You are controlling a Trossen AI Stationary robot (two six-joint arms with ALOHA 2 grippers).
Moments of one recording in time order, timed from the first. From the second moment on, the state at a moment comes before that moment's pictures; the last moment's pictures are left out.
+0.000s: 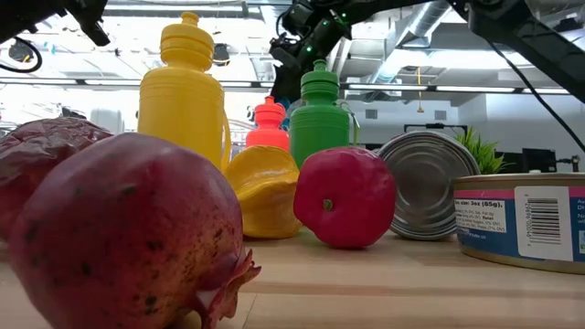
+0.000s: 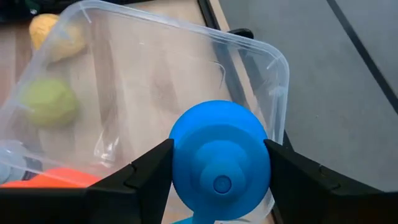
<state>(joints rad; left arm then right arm) -0.33 0.07 0.01 0.83 -0.38 -0.01 -0.48 2.22 2.33 -0.95 -0.08 -0.22</state>
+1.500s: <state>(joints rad) -0.33 0.07 0.01 0.83 -0.43 -0.01 -0.50 2.26 2.33 -0.94 -0.08 -0.23</state>
